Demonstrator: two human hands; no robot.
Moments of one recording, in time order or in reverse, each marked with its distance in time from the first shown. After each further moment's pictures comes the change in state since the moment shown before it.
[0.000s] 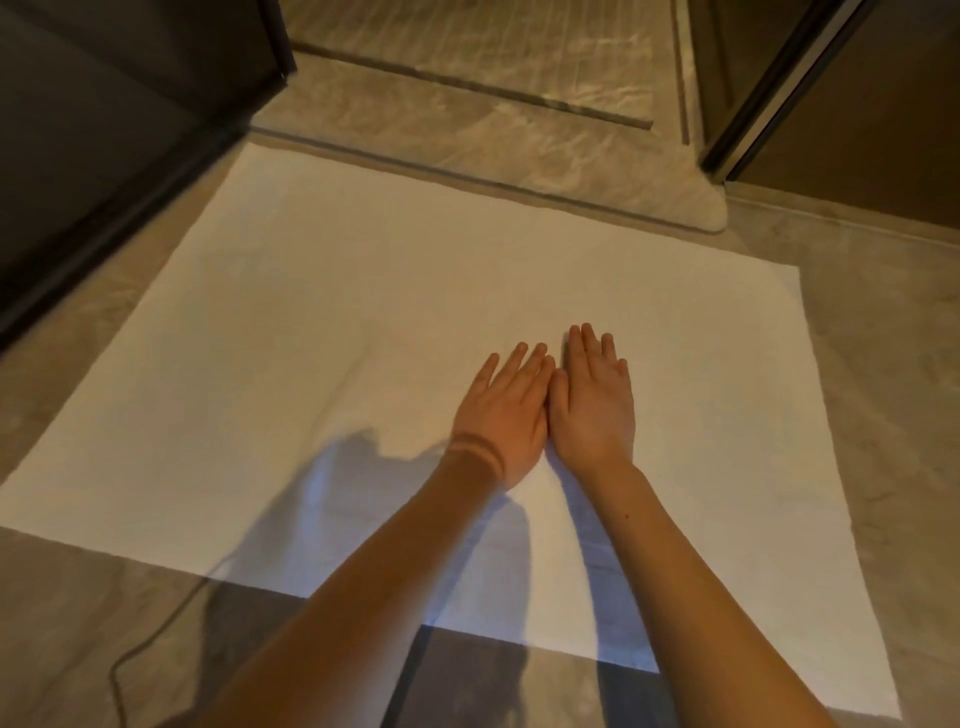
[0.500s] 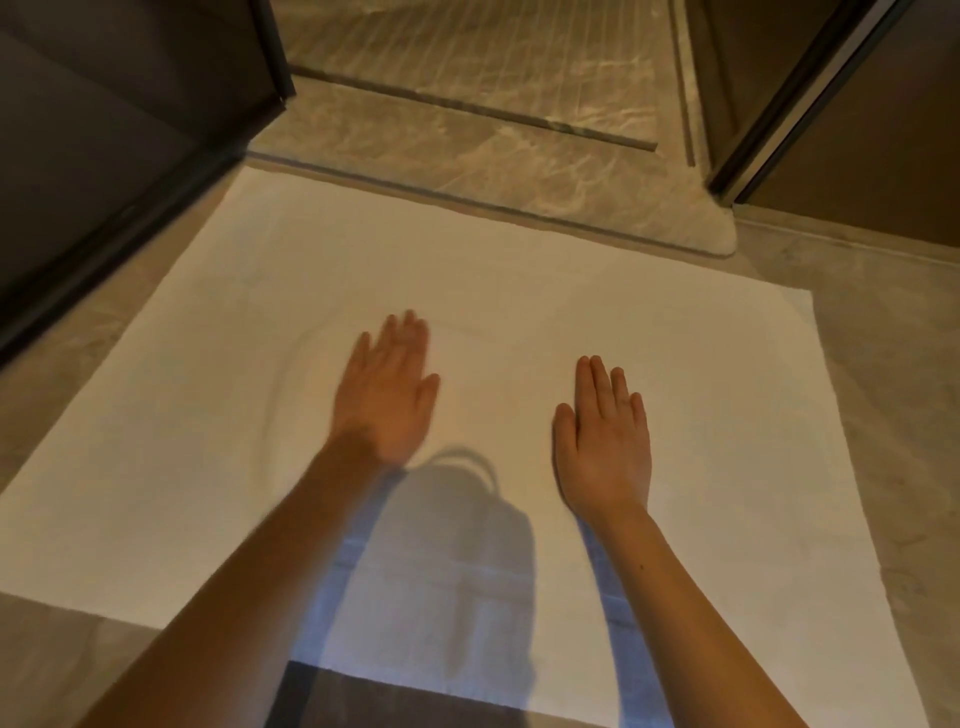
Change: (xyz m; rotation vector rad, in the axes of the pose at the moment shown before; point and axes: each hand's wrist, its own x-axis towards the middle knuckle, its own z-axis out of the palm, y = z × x) left_hand -0.001 -0.118 -0.007 -0.094 0.186 -0.250; right_hand 0.007 0.015 0.021 -0.065 0.037 0.012
